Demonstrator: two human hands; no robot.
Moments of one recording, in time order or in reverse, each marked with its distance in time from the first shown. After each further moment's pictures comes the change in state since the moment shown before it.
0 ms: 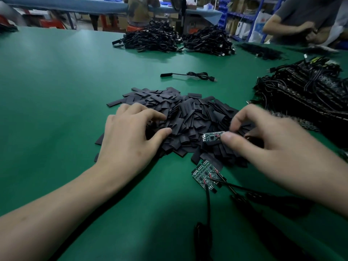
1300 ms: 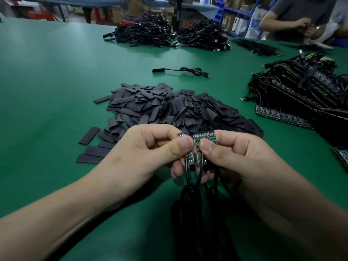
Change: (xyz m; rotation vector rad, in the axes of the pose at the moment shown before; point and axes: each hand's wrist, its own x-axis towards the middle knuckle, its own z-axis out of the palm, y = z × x) left_hand -0.024 0.033 -0.004 -1.276 -0.497 -0.049; right_hand -0.008 -0.012 0.039 1.340 -0.315 0.161
